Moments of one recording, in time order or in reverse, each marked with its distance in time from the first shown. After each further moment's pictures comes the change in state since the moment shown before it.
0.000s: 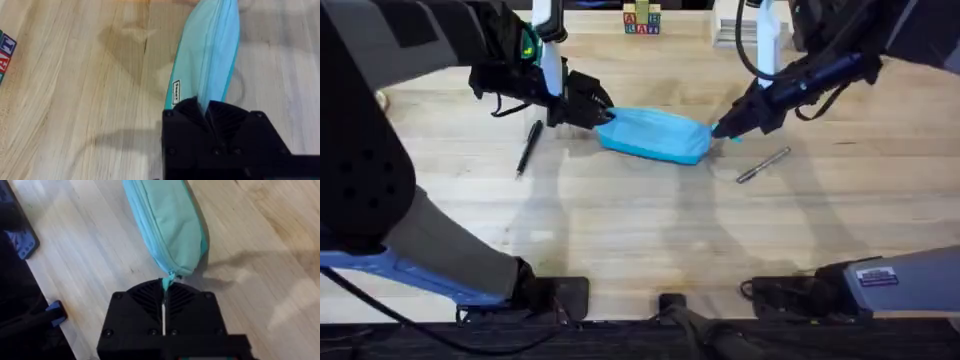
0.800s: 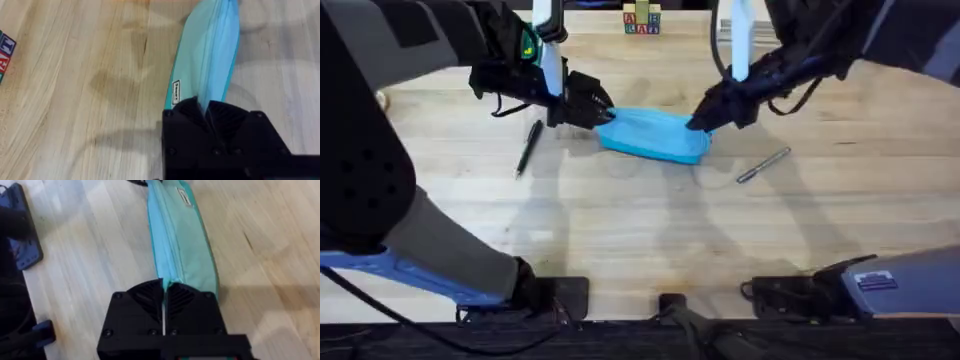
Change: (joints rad) left arm 0.000 0.000 0.000 0.000 0.000 0.000; right arm 0.127 -0.001 0.017 0.140 -0.041 0.036
